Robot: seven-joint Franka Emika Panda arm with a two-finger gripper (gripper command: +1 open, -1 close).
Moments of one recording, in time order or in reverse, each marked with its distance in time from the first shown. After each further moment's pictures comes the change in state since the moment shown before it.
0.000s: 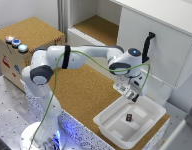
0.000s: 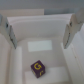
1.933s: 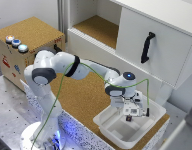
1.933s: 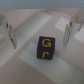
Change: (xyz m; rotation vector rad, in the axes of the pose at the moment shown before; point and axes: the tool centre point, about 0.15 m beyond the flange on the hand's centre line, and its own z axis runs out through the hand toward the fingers) arm 0.007 -0.018 0.137 -0.022 -0.014 -0.753
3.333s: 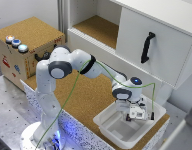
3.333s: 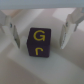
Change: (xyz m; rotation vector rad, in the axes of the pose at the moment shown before) arm 0.011 0.006 0.038 0.084 -0.025 0.007
